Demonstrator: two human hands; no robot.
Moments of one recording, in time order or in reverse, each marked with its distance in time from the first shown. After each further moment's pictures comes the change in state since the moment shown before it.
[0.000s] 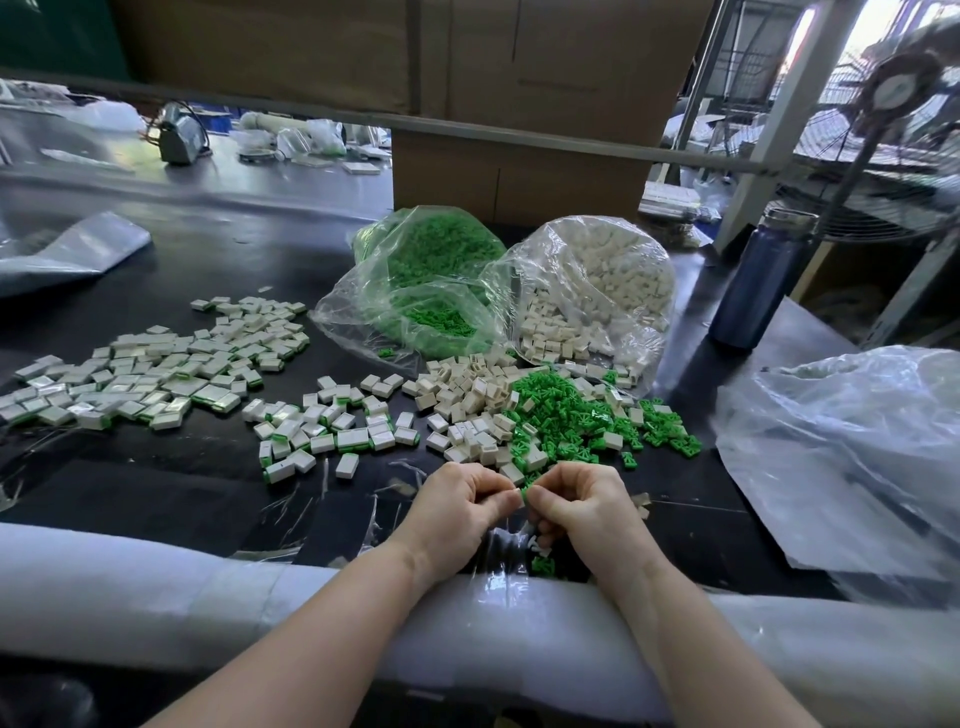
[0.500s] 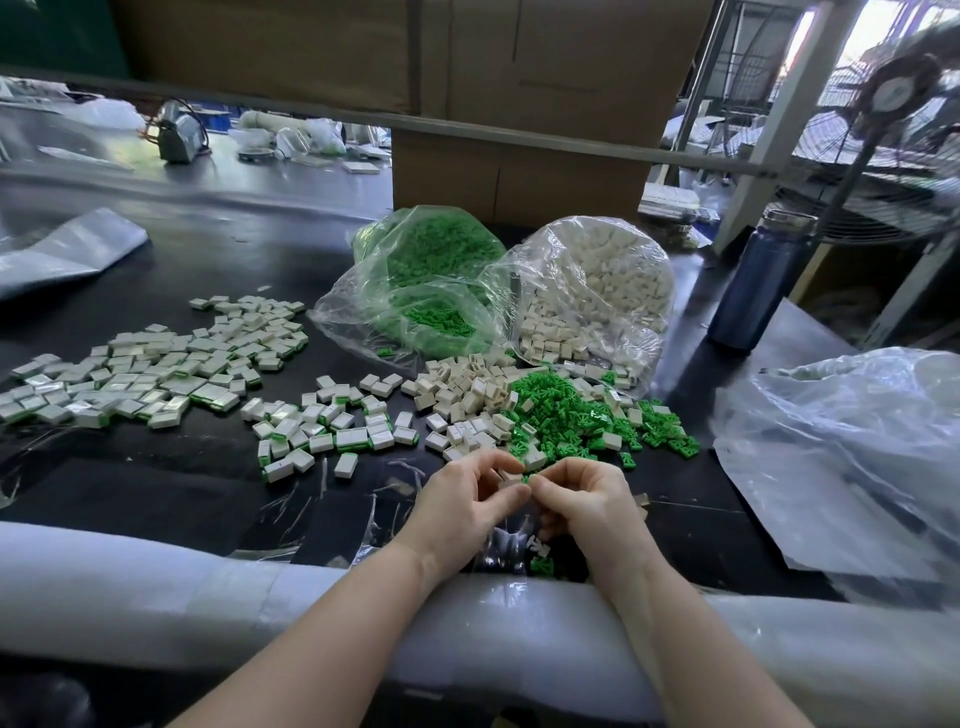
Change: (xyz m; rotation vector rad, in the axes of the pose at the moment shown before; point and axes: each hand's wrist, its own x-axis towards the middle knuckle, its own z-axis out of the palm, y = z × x) left_hand 0.001 0.004 0.004 -0.019 0.041 0.029; right_hand 0.003 0.002 0.000 0.096 0.063 -0.002
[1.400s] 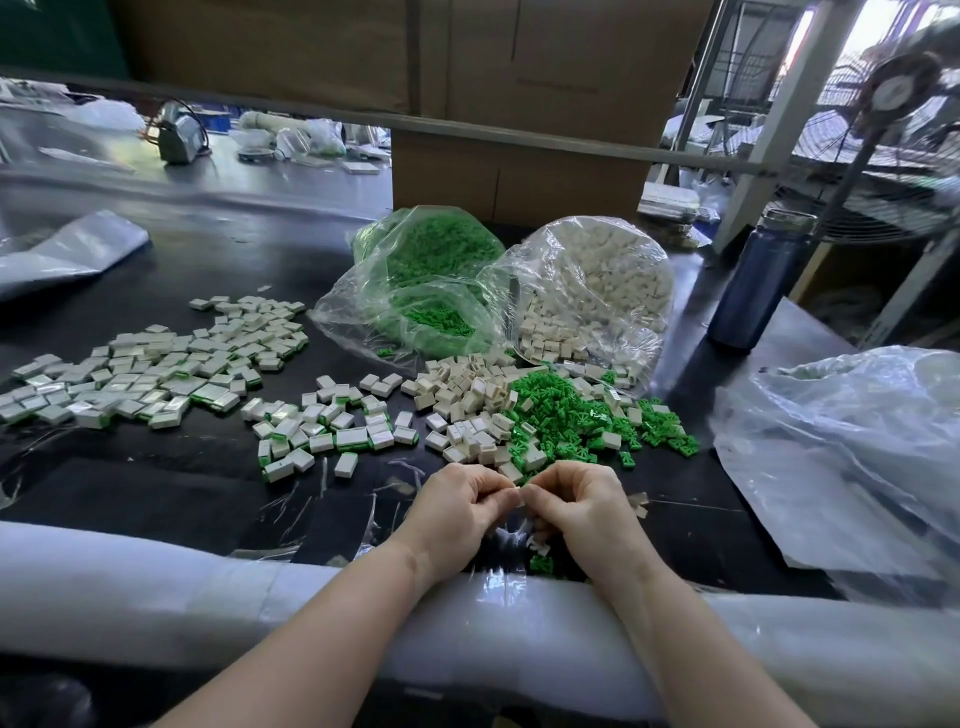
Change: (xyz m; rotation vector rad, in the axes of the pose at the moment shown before) left_hand -0.001 -0.005 -0.003 0.085 -0.048 -0.015; right_hand -0.002 0.000 0.001 -0.168 -0.037 -0.071
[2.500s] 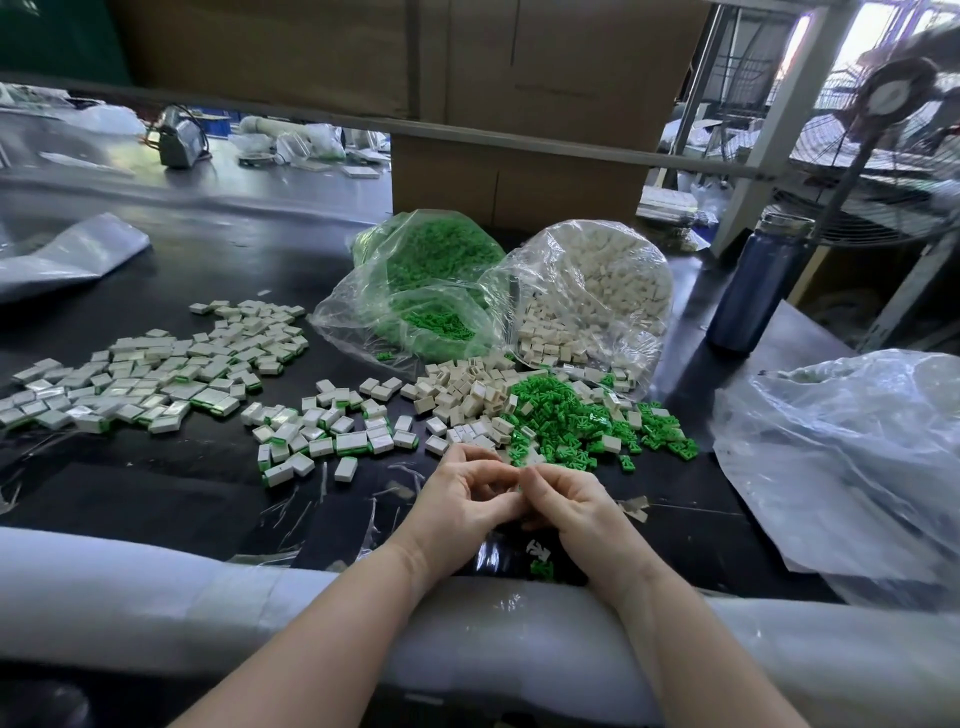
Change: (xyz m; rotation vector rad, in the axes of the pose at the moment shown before) left_hand -0.002 0.010 -0.001 -0.282 0.042 -0.017; right_hand 0.003 0.002 0.001 0.127 -0.236 -0.094
